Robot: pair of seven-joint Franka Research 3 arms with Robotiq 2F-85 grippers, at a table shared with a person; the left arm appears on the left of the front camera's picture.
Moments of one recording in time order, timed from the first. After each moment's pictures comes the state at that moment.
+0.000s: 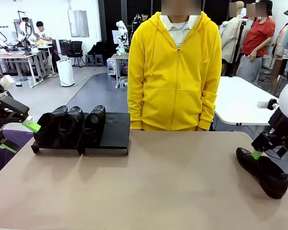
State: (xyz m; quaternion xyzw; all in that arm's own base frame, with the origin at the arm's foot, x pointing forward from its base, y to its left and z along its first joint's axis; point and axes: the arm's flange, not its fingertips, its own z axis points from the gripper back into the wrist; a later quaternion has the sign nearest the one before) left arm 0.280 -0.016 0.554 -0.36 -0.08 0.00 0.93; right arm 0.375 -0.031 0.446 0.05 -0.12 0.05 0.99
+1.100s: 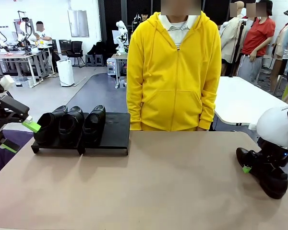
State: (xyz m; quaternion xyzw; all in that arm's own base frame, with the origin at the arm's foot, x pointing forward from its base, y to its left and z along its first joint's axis) left arm 0.280 -0.016 0.554 -0.36 -0.08 0.00 0.93; right arm 0.424 -0.053 0.345 0.06 -0.11 0.02 0.99
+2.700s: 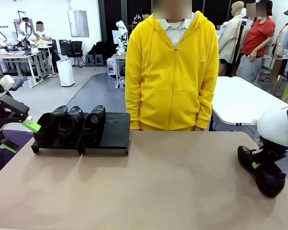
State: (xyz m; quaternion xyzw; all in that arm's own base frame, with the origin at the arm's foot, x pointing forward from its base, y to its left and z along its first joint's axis) left arm 0.280 -0.016 0.554 -0.36 -0.08 0.00 0.93; right arm 0.435 -0.066 0.358 0.05 -0.16 0.02 0.99
